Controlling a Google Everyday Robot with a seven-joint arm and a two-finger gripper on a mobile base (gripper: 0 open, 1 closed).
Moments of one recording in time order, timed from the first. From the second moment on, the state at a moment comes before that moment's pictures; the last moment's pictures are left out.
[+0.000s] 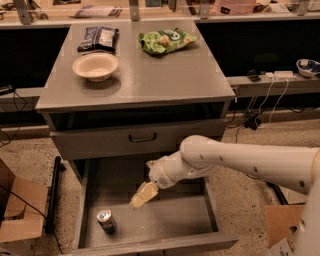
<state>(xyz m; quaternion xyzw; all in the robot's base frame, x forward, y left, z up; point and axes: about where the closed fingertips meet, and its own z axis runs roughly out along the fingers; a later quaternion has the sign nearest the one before) 0.504 0.069 0.566 -0.53 0.74 0.32 0.25</state>
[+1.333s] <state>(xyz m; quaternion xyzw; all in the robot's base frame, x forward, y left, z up) 0.468 0.177 0.447 -0.58 0.71 0.37 0.17</state>
